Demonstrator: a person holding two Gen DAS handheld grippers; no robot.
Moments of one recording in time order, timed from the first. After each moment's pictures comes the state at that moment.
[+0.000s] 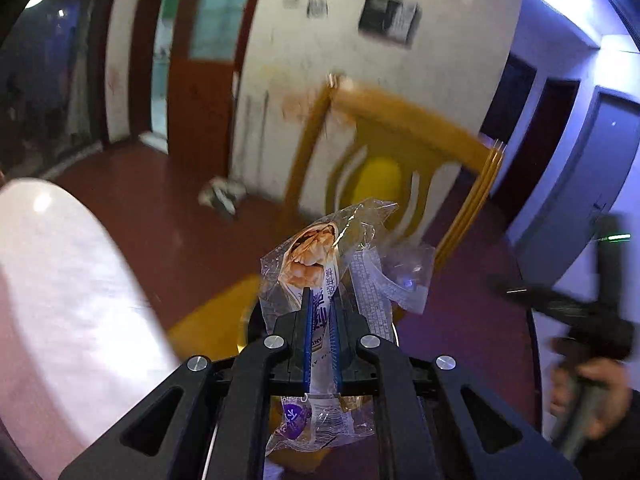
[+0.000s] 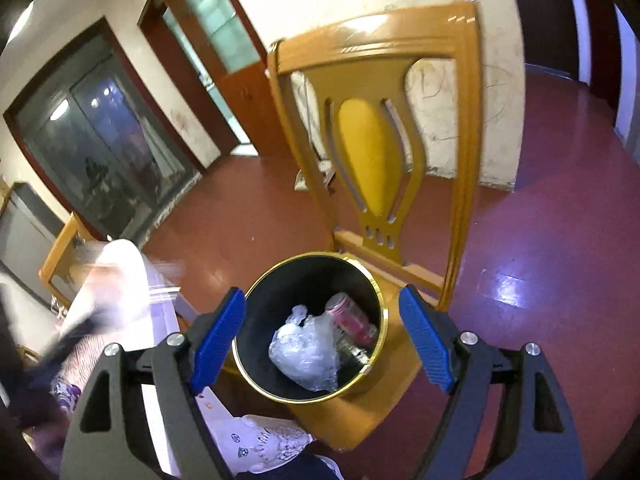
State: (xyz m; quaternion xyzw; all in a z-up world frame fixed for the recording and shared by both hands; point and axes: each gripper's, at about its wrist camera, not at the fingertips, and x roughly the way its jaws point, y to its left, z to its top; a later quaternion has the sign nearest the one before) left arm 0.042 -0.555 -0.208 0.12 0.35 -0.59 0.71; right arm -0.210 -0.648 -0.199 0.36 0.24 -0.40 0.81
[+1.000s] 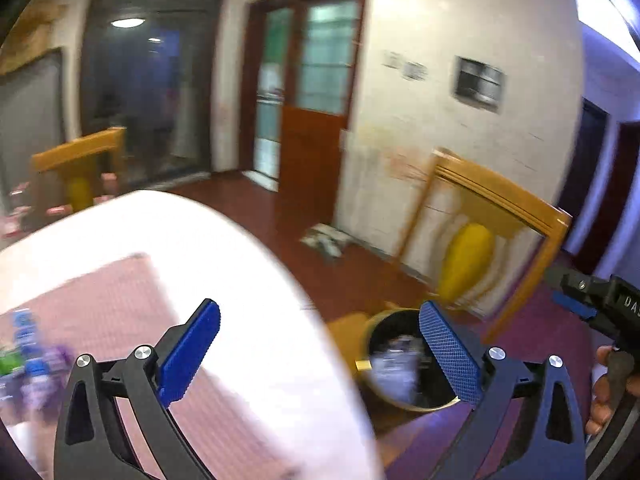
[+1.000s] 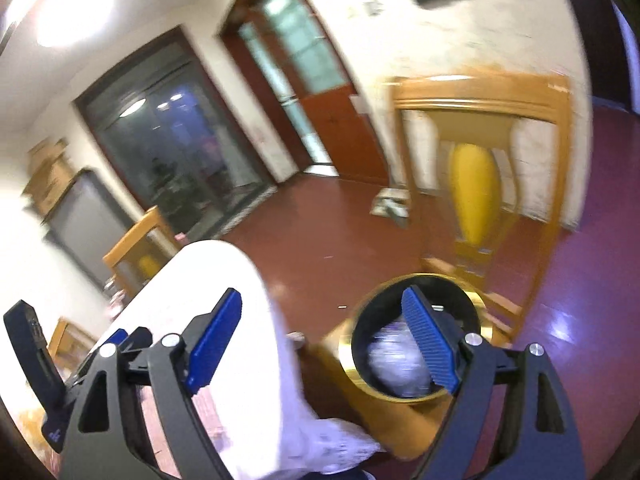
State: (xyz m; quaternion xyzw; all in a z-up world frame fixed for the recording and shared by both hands) left arm 0.074 -0.371 -0.121 0.08 0.27 -0.41 0.87; right arm -0.114 -0.539 -0.122 0.31 0.19 -0.27 0.89
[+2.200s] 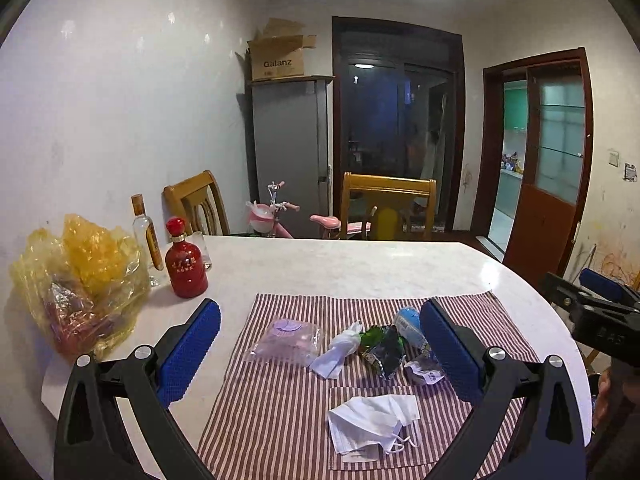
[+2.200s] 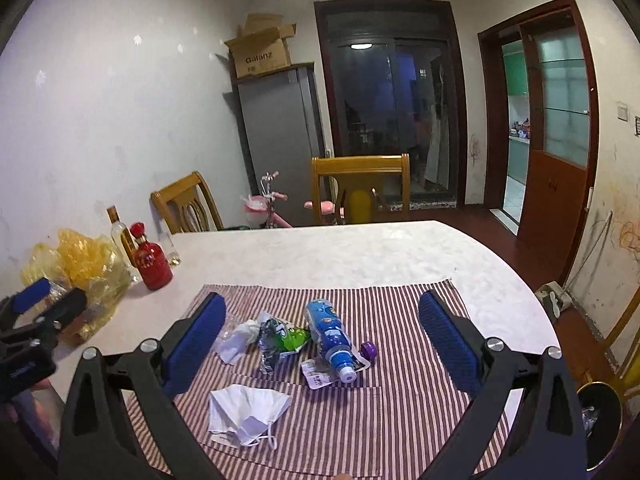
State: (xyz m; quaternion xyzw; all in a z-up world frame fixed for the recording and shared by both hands) left arm 0.106 0.034 -0.031 0.01 0.20 -0.03 0.98; right arm 0.122 -0.192 -0.036 0.06 0.22 0.00 0.97
